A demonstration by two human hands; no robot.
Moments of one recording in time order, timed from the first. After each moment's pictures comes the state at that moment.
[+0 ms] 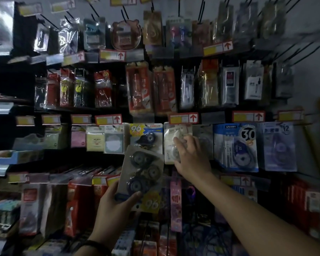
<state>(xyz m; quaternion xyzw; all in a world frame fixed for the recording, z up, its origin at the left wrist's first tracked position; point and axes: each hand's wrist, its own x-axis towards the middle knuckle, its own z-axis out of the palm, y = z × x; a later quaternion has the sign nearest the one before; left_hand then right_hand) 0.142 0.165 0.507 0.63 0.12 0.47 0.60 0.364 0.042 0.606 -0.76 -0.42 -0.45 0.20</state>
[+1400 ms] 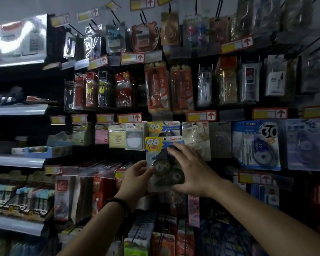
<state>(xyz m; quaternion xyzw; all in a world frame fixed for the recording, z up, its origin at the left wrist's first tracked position) 0.139 0.173 0.557 0.64 0.12 0.41 0.64 0.301 0.031 0.591 -0.69 -0.63 -0.30 0.20</state>
